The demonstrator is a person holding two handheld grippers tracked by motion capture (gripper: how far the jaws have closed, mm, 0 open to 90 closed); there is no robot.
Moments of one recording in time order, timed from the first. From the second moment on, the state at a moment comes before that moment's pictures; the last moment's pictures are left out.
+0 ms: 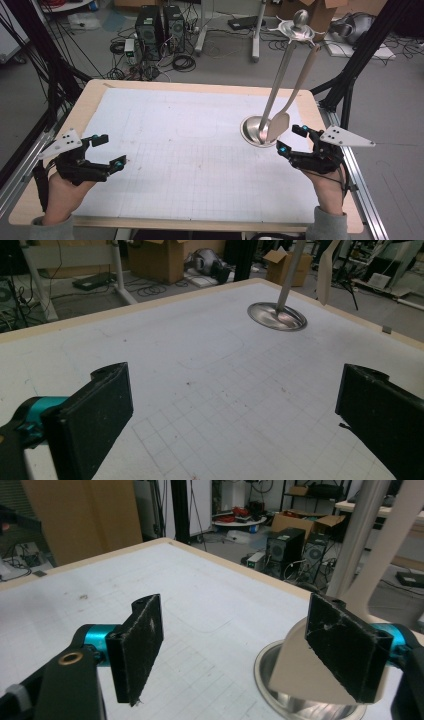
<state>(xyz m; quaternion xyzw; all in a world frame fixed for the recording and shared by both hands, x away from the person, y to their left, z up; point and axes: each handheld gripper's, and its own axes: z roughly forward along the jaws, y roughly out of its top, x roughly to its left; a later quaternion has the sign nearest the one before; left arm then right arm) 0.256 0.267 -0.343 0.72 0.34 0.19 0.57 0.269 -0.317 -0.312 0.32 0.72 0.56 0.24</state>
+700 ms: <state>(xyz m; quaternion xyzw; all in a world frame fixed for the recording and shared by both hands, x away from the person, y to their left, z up) 0.257 0.266 -0.340 0.72 0.33 0.19 0.58 0.253 -0.321 -0.333 0.31 0.73 0.58 0.21</state>
